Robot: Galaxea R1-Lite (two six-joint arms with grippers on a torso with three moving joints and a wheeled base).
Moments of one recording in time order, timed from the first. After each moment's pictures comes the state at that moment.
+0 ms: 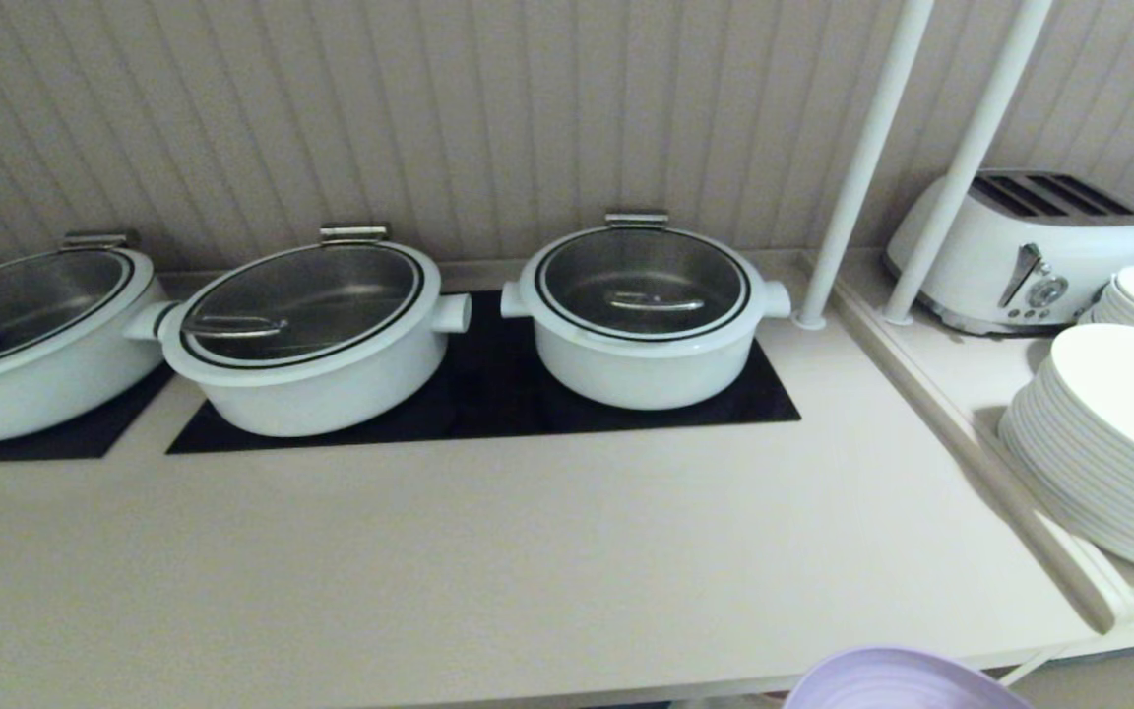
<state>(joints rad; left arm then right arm) 0.00 0.00 0.00 0.02 -0.02 0.01 0.18 1.12 -0.55 0.63 0.21 0.29</state>
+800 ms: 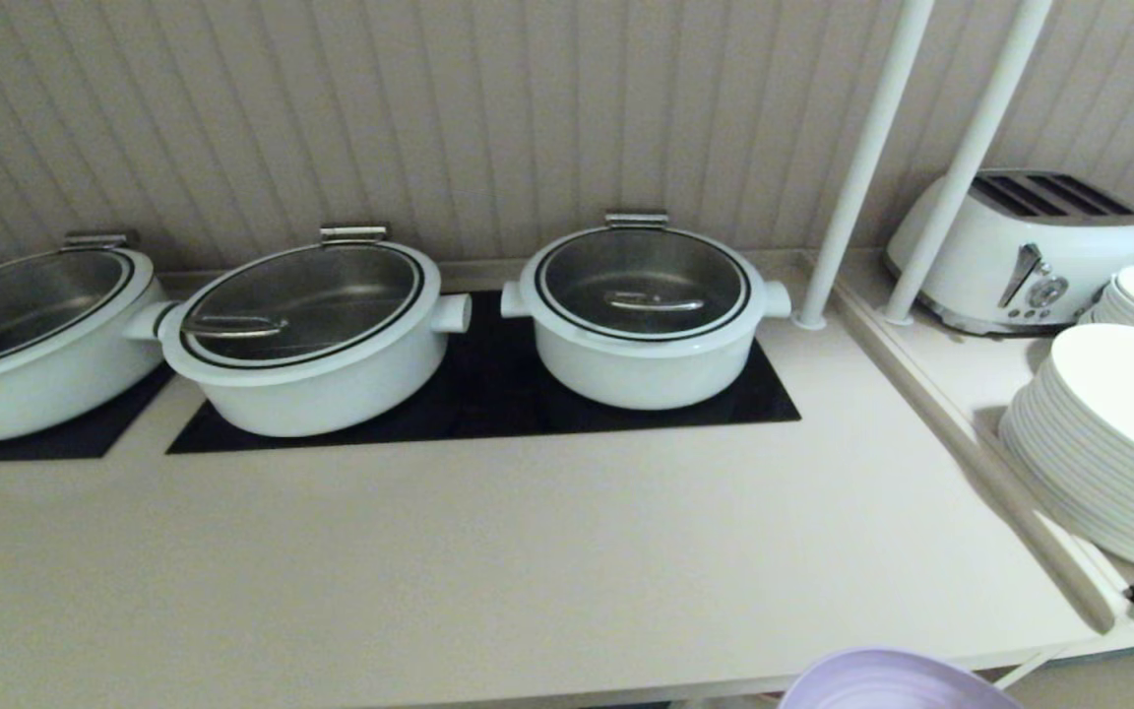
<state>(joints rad) 0.00 0.00 0.00 0.02 -0.02 0.01 0.17 1.16 -0.56 0.63 0.22 0.29</state>
